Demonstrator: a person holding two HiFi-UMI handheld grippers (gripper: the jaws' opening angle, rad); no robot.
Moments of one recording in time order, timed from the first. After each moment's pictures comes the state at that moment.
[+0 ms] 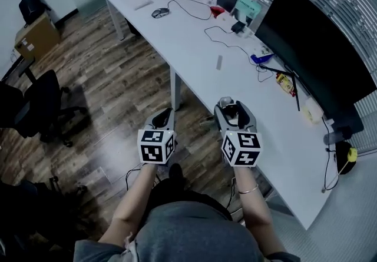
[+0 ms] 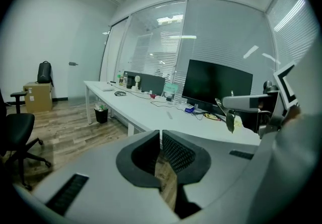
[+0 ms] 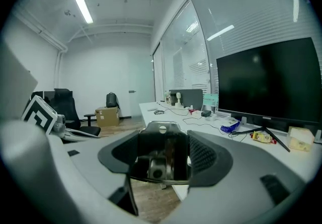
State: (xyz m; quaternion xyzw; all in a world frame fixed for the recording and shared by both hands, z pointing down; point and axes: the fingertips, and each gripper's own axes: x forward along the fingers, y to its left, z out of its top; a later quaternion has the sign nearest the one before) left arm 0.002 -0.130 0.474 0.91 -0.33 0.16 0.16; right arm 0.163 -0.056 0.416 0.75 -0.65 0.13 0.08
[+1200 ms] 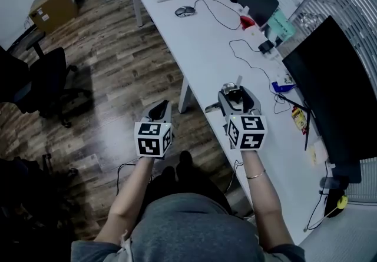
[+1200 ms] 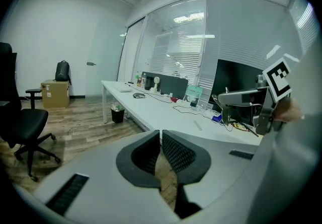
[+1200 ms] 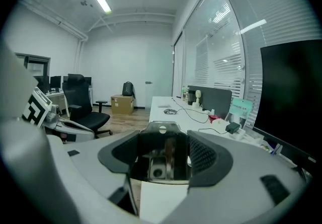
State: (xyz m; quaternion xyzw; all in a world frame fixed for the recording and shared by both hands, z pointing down) left arm -0.003 -0.244 0.483 0.87 -0.43 0.15 0.19; right arm 0.192 -0.223 0.419 0.66 -0.72 0.10 0.16
